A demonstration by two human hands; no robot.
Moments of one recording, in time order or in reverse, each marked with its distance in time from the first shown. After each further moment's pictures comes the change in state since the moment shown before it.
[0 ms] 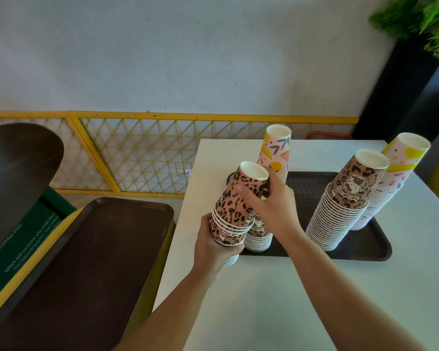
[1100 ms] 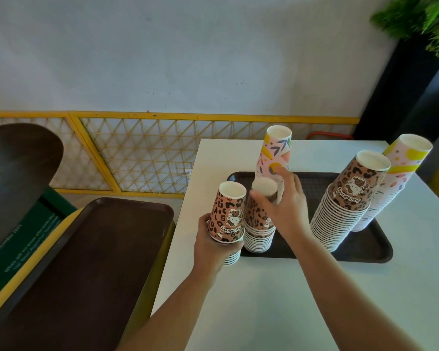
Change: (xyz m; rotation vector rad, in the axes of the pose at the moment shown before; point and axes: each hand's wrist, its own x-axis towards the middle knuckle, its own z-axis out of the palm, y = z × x) left_hand 0.005 -0.003 0.004 -0.125 0.014 -0.070; right_hand 0.010 0.037 -0.011 -0.281 0.128 -0.096
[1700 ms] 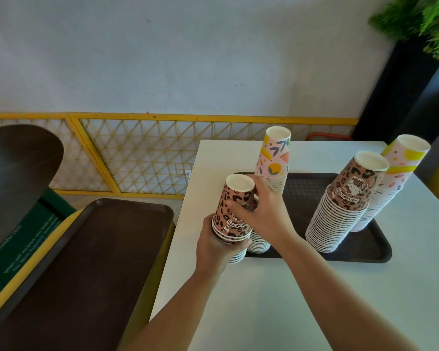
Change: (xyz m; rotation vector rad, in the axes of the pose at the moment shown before) left_hand -0.007 0.010 0.003 0.087 0.016 0.072; right_hand -0.010 -0.036 0.009 0.118 -0.257 -0.007
